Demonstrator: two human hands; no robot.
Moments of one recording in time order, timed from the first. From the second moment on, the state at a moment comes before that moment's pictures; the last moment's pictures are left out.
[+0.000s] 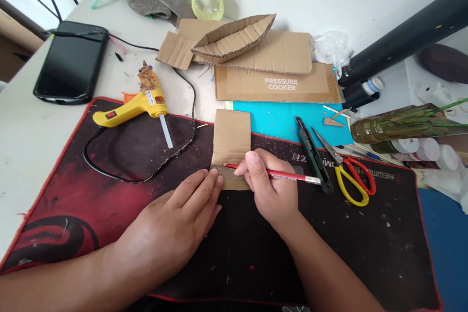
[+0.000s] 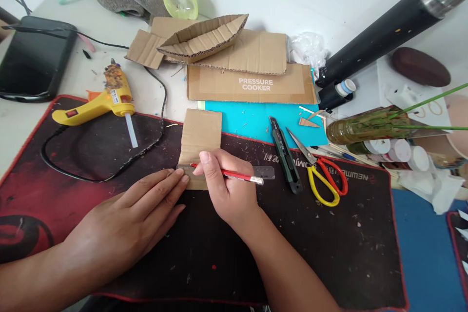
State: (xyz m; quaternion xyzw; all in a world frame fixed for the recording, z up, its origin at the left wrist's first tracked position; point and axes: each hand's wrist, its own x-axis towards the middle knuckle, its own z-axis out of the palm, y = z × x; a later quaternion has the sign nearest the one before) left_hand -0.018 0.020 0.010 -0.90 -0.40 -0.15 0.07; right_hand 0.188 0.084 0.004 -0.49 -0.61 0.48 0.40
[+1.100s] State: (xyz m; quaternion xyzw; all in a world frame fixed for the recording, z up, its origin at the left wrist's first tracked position) left_hand -0.018 0.019 0.009 -0.90 -0.40 -0.14 0.07; right_hand 0.188 0.086 0.010 -0.48 -0.65 0.44 0.38
